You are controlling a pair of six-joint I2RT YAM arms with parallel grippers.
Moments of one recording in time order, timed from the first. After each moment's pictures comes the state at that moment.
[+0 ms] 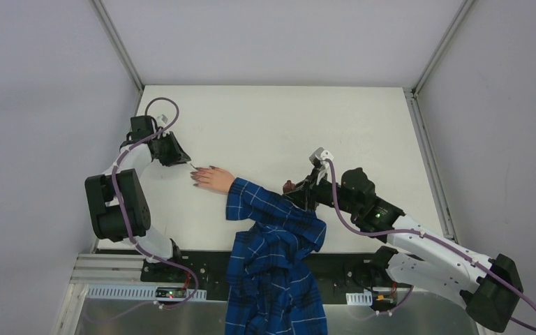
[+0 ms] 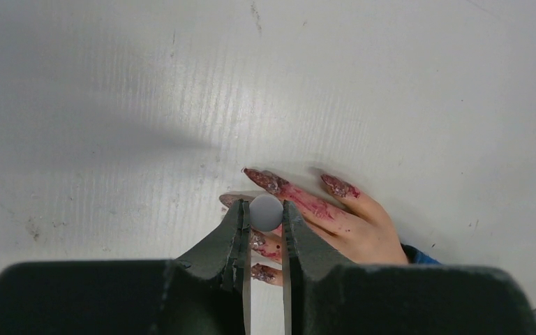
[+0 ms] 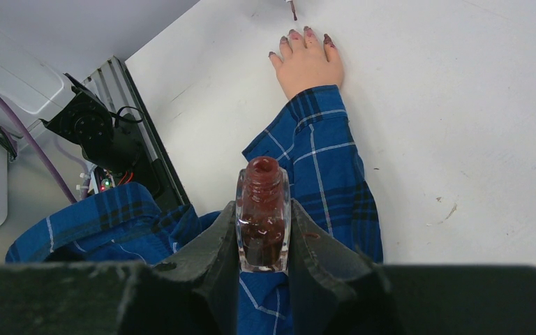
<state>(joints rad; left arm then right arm) 0.24 1.58 0.99 -0.37 0.42 -0.26 0.85 0.86 0.56 0.09 -0.27 0.32</state>
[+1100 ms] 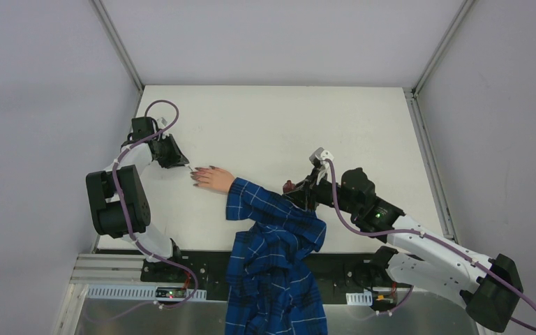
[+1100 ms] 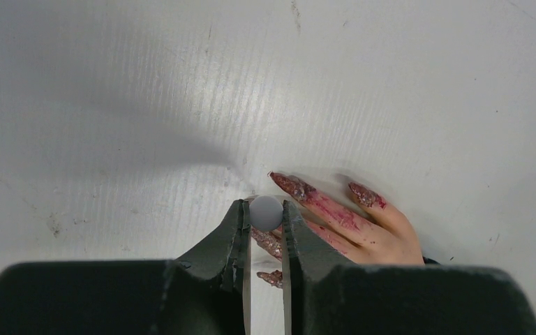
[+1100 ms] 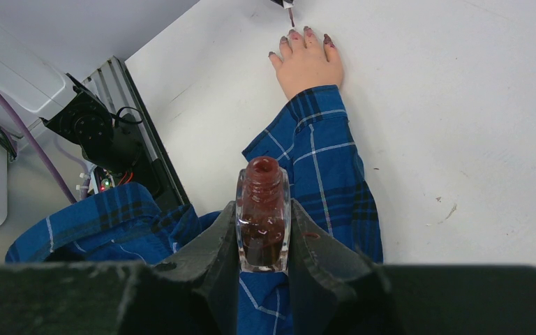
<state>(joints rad) 0.23 1.62 0.98 -0.37 0.37 -0.26 0.85 0.86 0.56 0.09 -0.27 0.32</state>
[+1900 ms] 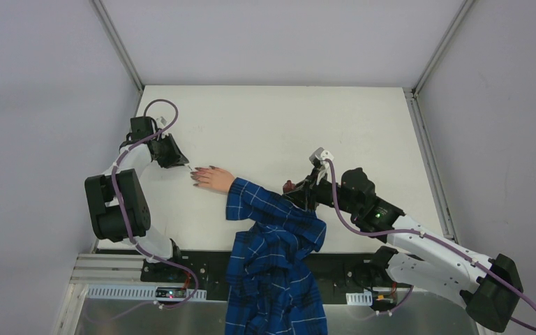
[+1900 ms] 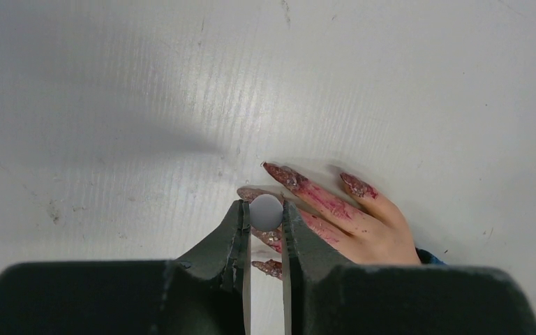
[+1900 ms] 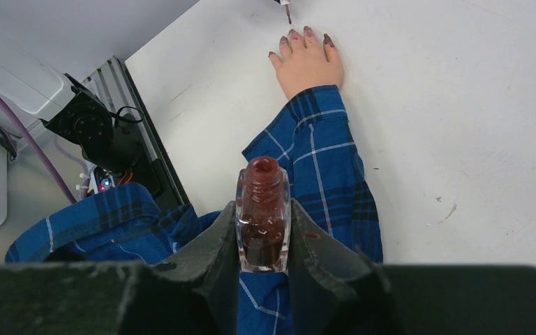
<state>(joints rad) 0.23 1.58 0.98 -0.39 0.37 -0.26 0.85 0.86 0.56 0.09 -0.27 0.32</state>
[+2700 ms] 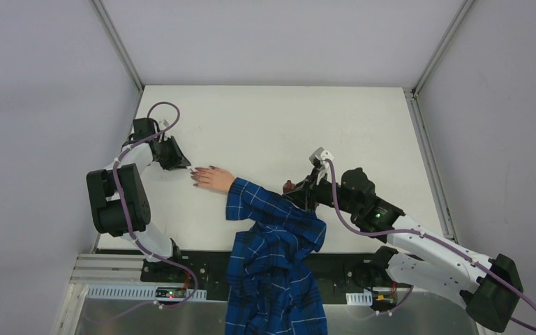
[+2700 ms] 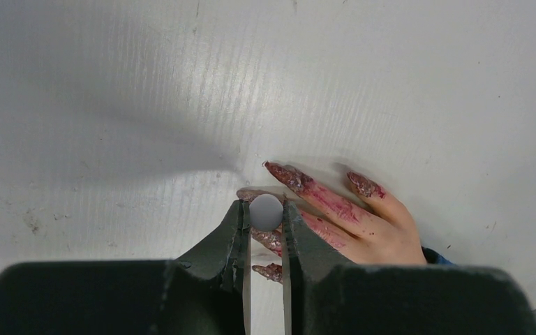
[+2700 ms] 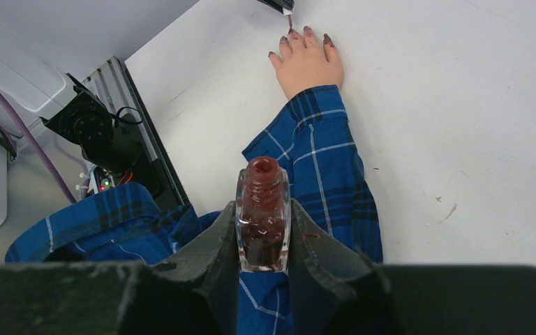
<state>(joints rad) 0.23 1.63 0.98 -0.39 0.39 -0.26 0.85 0.86 0.56 0.09 -0.27 0.32</state>
